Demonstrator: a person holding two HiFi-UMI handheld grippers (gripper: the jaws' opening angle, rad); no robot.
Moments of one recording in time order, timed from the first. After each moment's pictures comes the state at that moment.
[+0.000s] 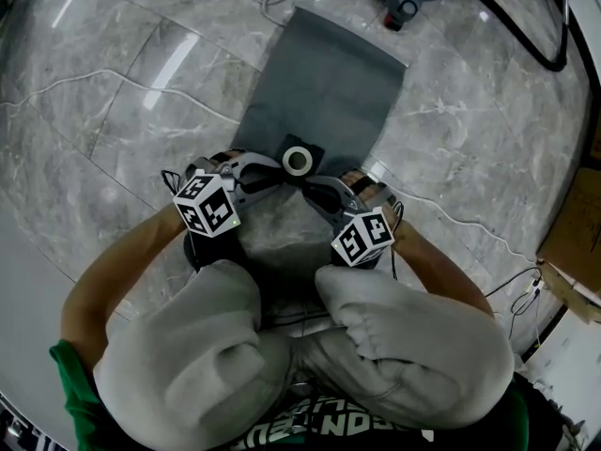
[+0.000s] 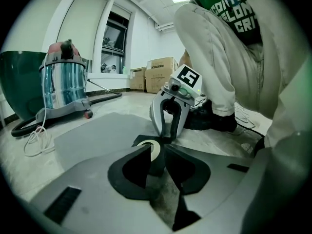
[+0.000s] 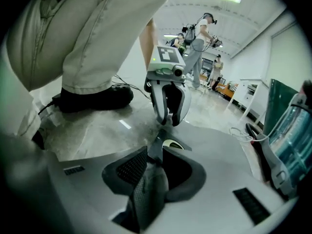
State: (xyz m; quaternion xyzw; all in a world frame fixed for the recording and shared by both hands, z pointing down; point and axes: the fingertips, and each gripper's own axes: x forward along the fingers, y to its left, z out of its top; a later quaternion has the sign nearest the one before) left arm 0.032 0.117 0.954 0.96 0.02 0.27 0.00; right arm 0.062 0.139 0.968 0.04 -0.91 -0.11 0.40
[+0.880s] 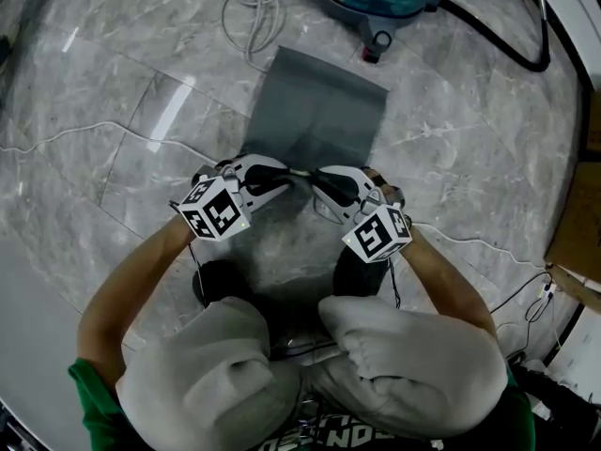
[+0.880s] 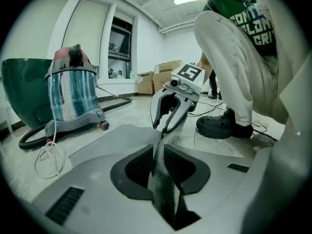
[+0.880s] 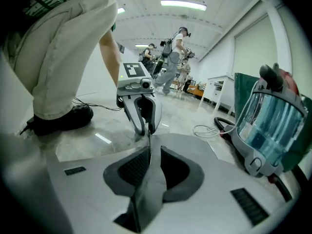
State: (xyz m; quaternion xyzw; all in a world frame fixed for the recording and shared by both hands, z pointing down) left arm 0.055 0.030 0.920 0.97 -0.01 0.26 -0.01; right arm 0.087 0.029 0.909 0.19 -0.92 -0.05 0.33
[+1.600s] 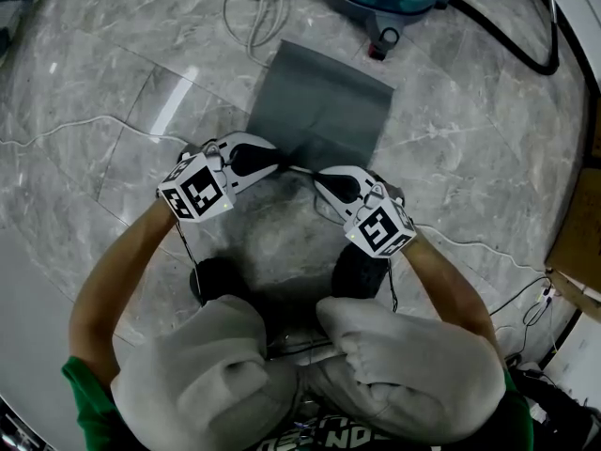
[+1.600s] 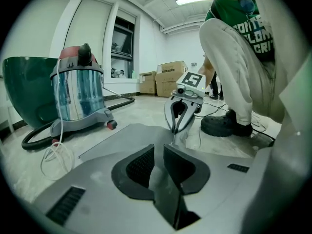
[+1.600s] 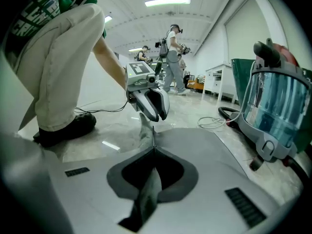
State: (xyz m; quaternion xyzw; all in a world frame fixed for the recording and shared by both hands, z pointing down) left arm 0.035 -0.007 0.910 0.97 -0.02 0.26 -0.01; right arm 0.088 0.028 0.921 0.17 -0.93 0.02 0.32
